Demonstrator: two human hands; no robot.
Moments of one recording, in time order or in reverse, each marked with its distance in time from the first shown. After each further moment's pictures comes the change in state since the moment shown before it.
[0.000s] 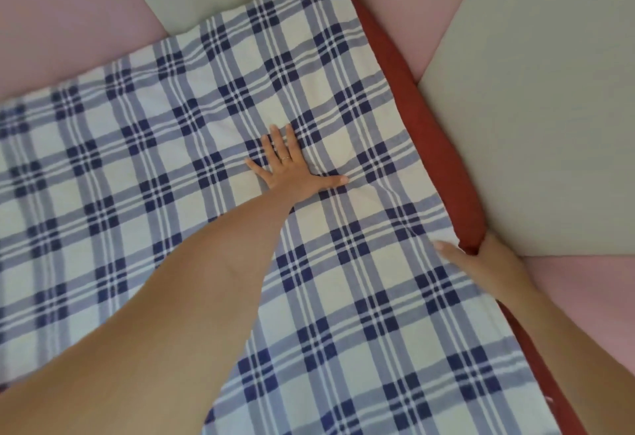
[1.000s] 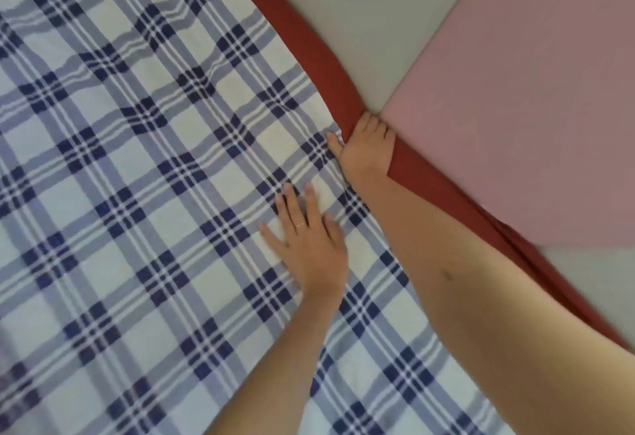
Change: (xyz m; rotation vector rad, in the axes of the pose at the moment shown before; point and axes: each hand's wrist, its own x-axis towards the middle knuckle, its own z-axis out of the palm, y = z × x) left_hand -0.252 0.022 0.272 -0.215 0.532 0.402; right_hand -0.022 0.051 0.053 -0.697 0.557 -0.035
